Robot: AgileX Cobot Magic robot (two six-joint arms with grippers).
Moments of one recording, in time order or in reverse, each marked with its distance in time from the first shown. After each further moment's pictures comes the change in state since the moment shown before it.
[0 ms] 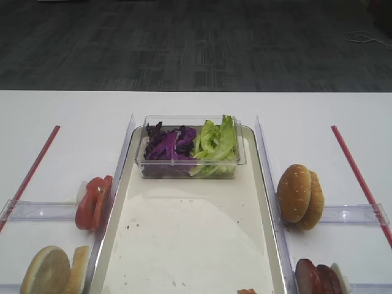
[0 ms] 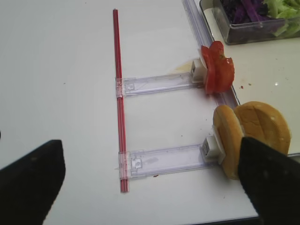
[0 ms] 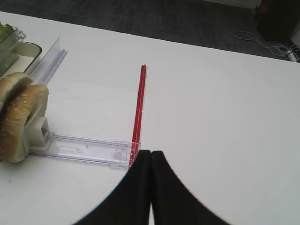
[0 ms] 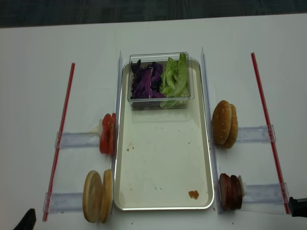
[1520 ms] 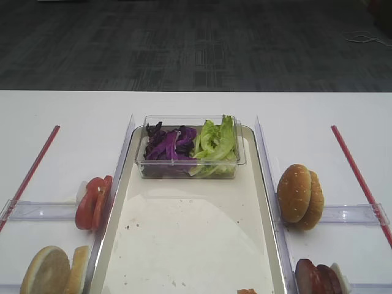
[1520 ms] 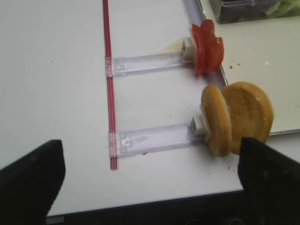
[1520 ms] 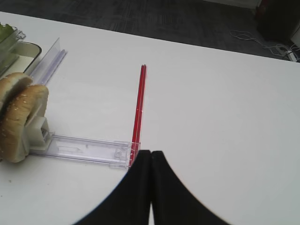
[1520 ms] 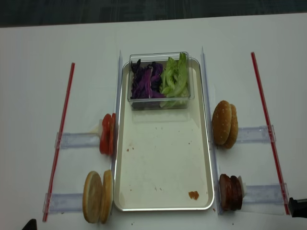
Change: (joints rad) left arm 0.000 0.053 -0.053 -0.029 0.094 0.000; right arm 0.000 0.000 0.000 0.000 0.000 0.000
